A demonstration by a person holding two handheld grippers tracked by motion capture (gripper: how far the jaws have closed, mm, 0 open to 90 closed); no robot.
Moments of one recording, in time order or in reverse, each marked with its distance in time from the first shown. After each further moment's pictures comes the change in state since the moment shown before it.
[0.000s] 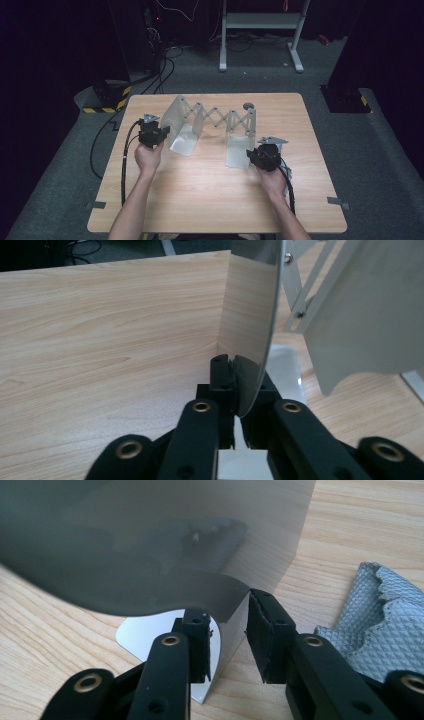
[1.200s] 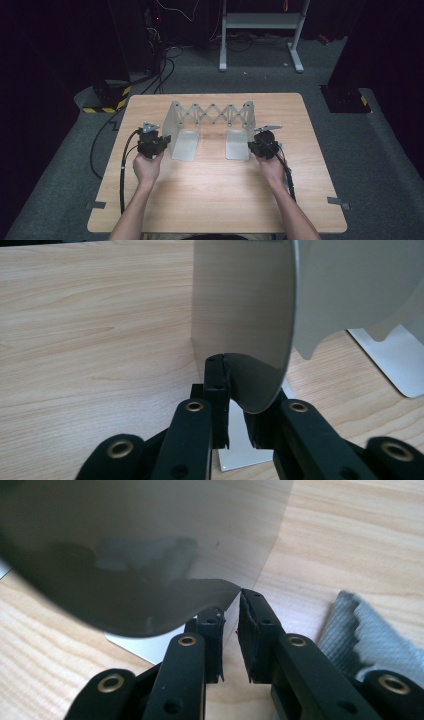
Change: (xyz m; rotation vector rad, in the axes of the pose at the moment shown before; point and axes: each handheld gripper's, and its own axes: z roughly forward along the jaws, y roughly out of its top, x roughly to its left) left arm -0.013 -0.016 -0.030 0.021 -0.018 -0.040; right arm -0.012 0.036 0.021 0.107 -0.057 -0.022
